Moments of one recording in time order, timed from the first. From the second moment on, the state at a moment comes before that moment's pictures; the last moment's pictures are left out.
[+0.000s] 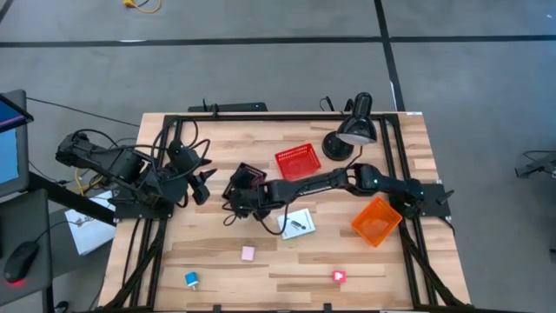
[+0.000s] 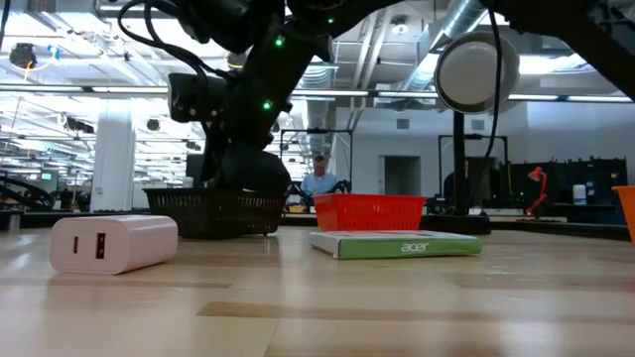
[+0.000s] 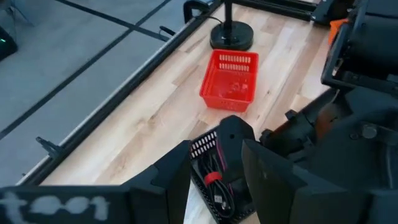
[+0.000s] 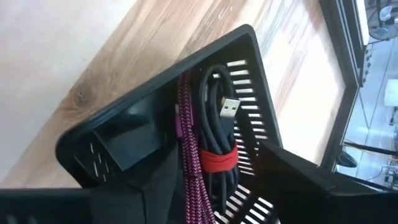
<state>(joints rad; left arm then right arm) -0.39 1.01 1.20 -1.09 -0.76 -0.67 0.12 2.44 2.05 -0.57 0.45 -0.78</state>
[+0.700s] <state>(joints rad) -0.51 1.10 1.19 -0.97 -0.17 -0.58 0.11 2.08 2.06 -1.00 -0.14 -0.26</state>
